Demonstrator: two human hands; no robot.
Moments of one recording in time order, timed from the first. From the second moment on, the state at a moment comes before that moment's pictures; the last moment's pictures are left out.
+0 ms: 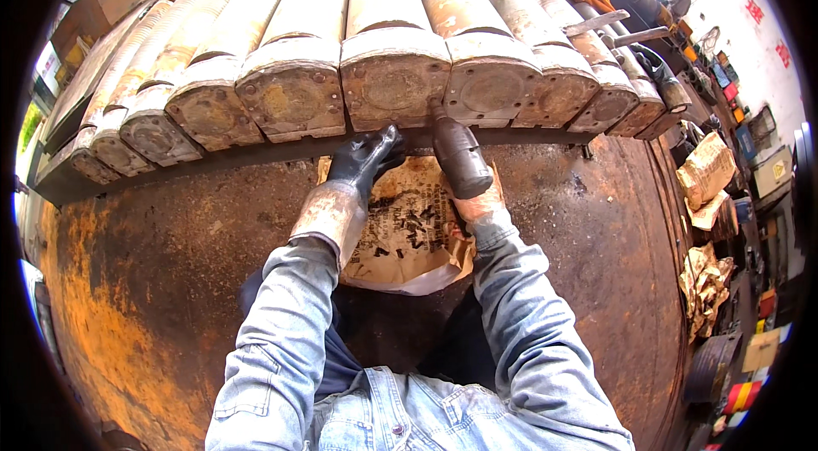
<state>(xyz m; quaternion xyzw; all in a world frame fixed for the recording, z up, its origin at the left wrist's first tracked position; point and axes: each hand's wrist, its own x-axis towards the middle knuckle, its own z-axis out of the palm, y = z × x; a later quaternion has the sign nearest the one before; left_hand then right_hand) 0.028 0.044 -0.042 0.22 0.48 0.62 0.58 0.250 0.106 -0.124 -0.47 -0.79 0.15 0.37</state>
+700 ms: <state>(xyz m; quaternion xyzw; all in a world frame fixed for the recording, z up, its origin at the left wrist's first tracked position) 0.080 0.059 -0.030 0.26 0.15 0.58 0.75 0.290 0.023 -0.037 -0.31 -0.56 0.72 0.28</state>
